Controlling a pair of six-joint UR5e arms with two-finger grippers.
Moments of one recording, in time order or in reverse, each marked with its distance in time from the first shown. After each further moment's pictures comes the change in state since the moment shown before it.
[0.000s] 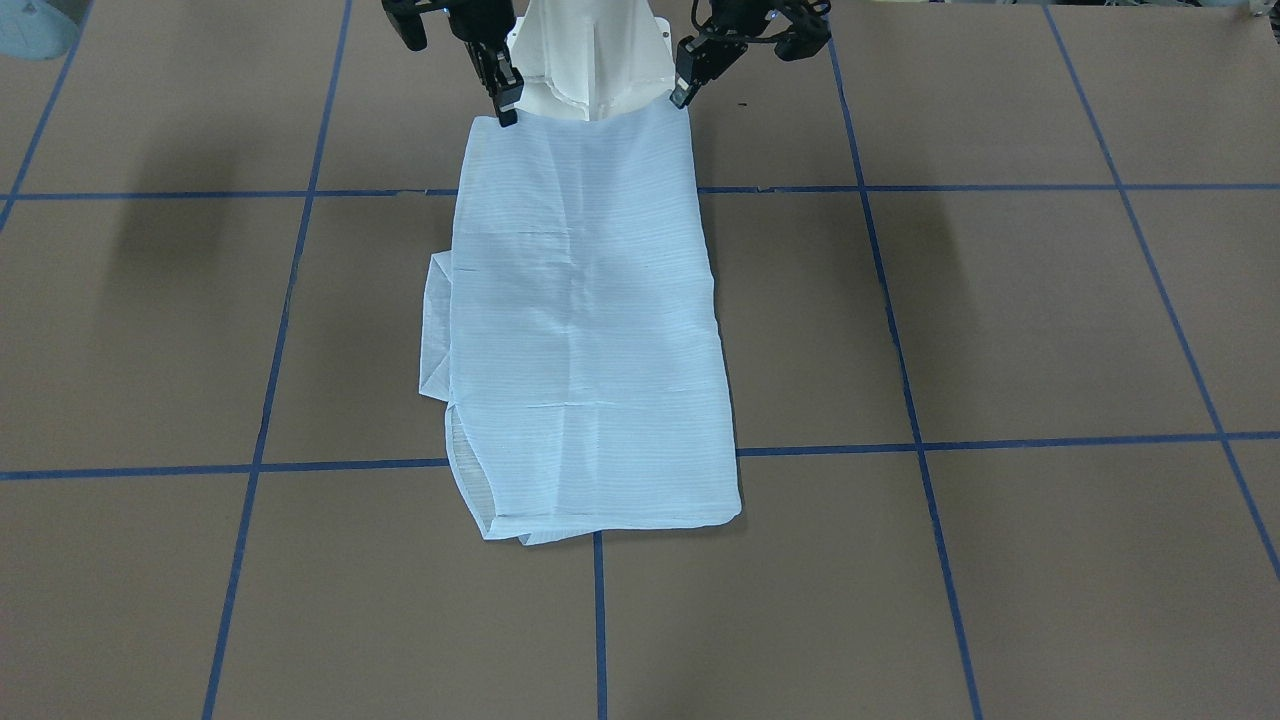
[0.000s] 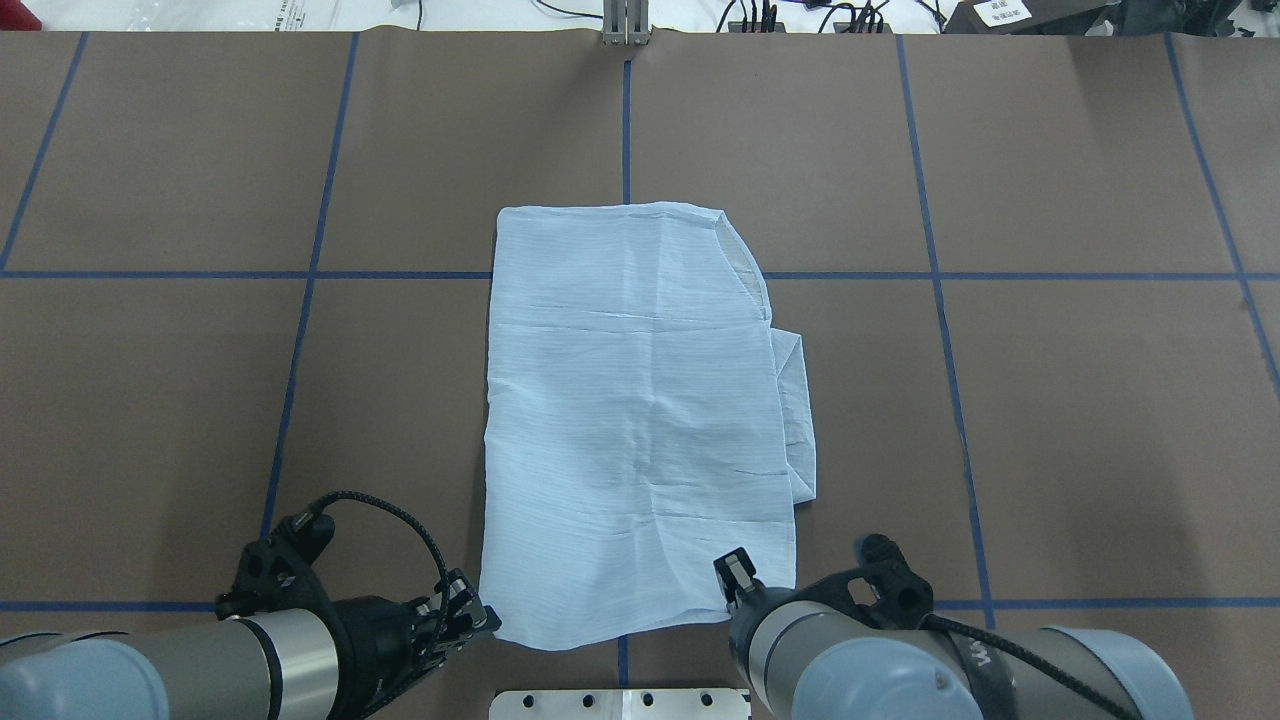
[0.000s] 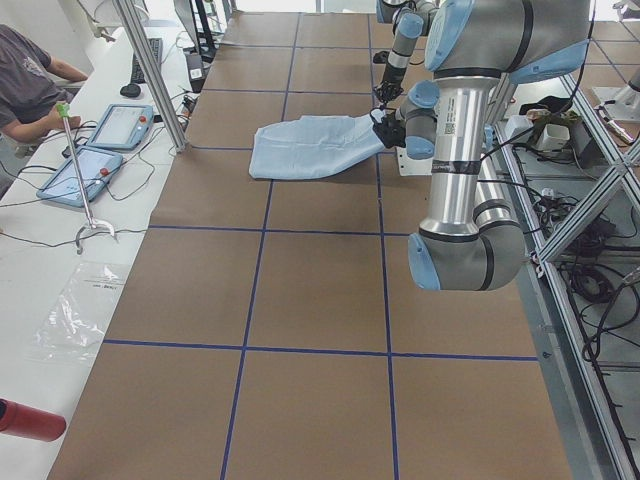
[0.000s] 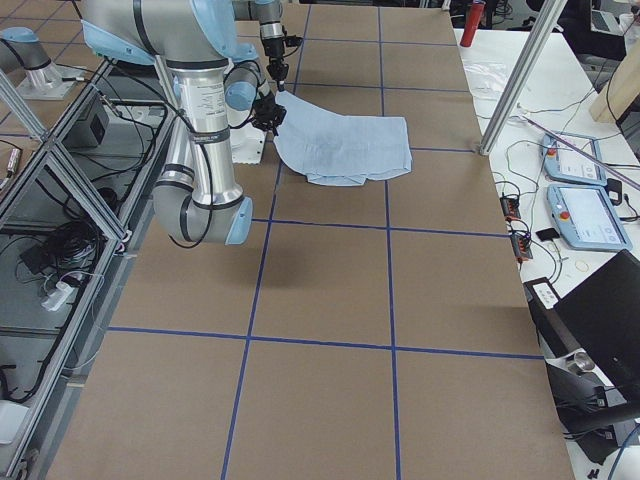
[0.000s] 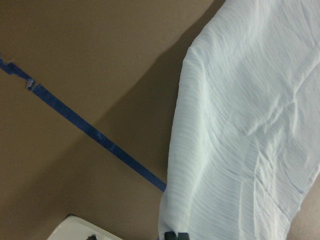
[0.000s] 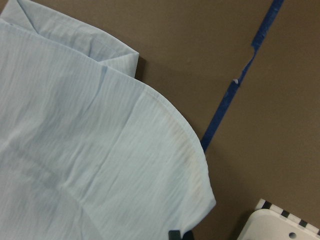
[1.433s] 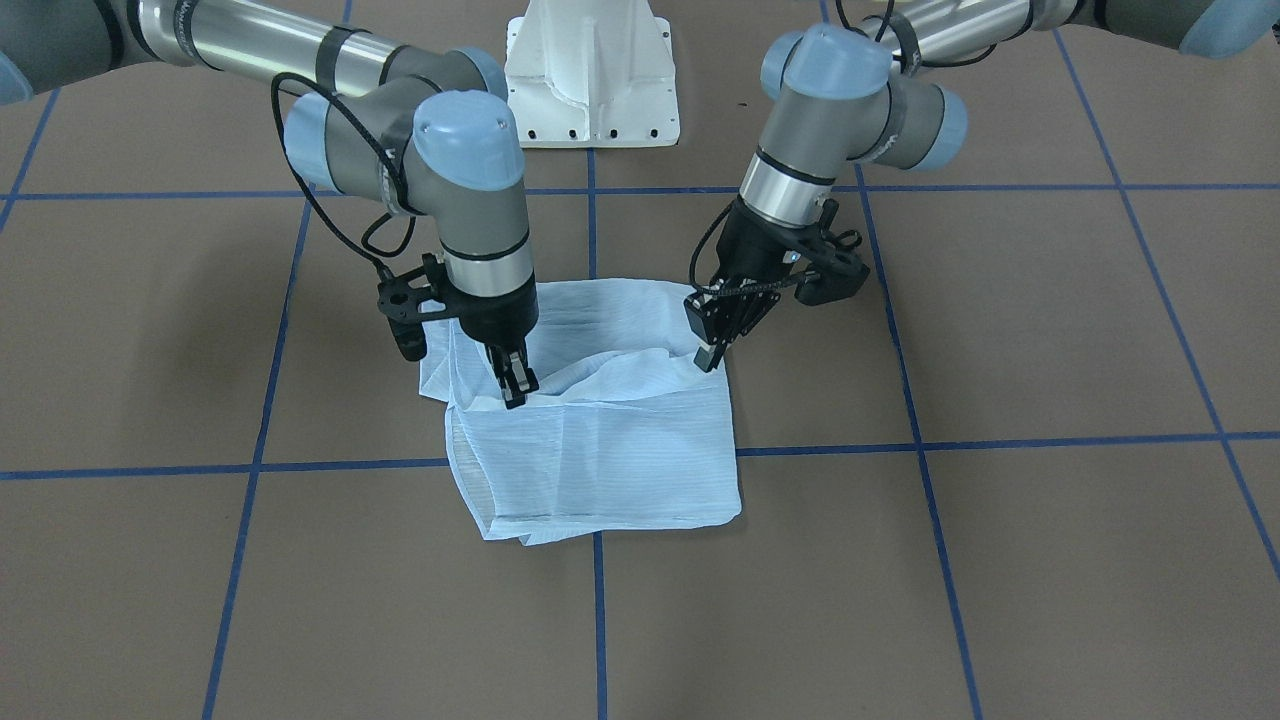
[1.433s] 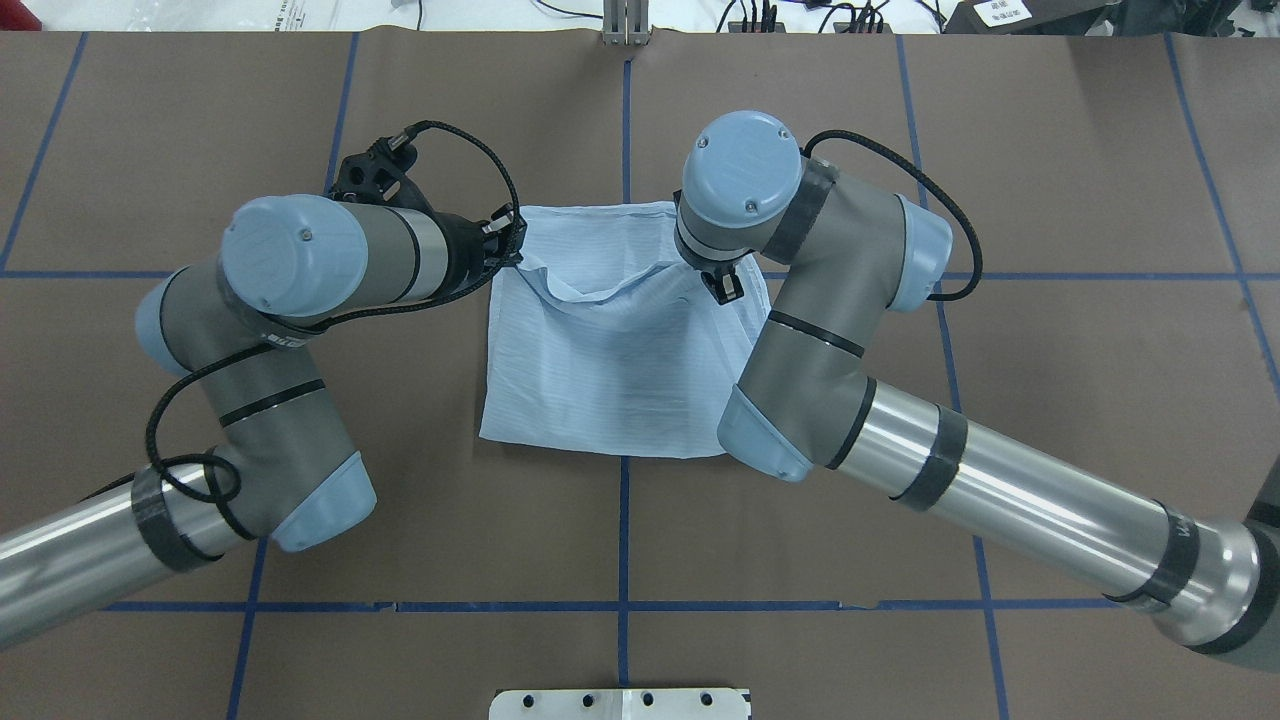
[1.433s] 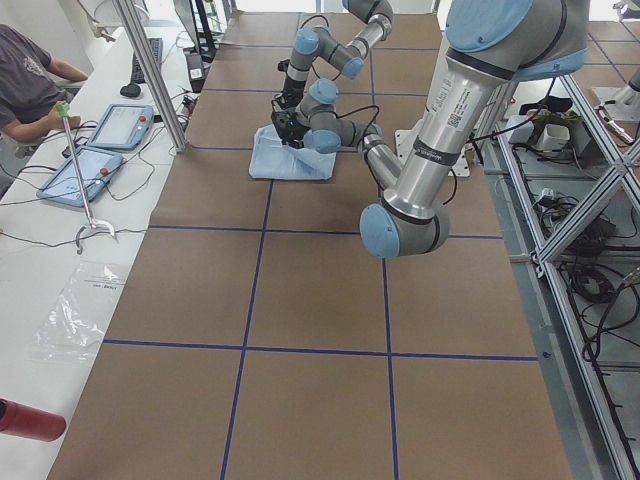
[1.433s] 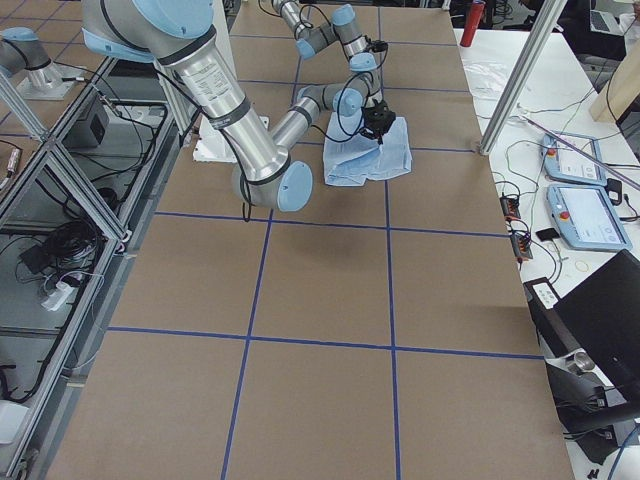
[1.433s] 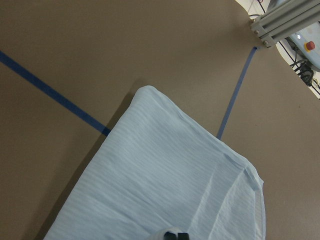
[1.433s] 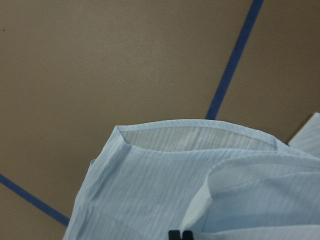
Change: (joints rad) left arm -0.549 -0.426 0.666 -0.138 -0.179 0.426; right arm 0.566 0.406 -0.811 0.350 0.314 -0.344
